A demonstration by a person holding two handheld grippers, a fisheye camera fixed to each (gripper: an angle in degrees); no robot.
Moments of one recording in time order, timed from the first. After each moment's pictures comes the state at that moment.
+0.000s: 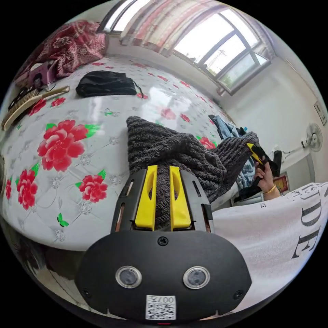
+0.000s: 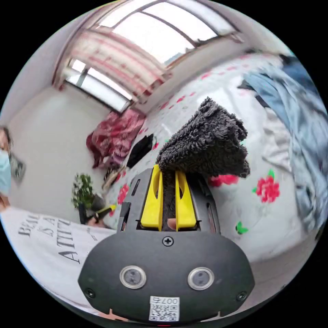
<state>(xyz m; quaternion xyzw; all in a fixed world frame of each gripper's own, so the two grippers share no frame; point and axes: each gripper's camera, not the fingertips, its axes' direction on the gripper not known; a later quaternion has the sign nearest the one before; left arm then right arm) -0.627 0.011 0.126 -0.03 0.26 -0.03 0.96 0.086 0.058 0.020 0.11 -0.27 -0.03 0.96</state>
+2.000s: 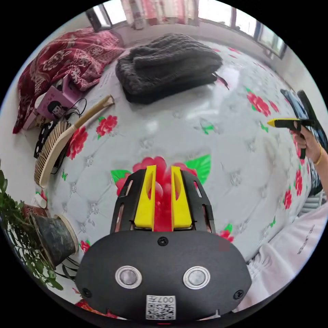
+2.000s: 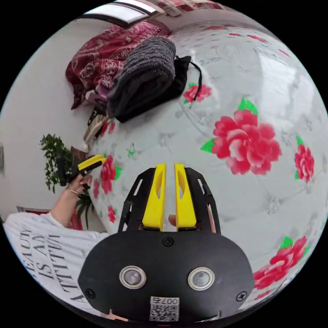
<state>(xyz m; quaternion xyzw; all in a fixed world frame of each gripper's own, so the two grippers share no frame) -0.649 -0.205 0.312 -0.15 -0.02 0.12 0.98 -0.157 -0.221 0.350 -0.19 -0.23 -0.12 0.95</state>
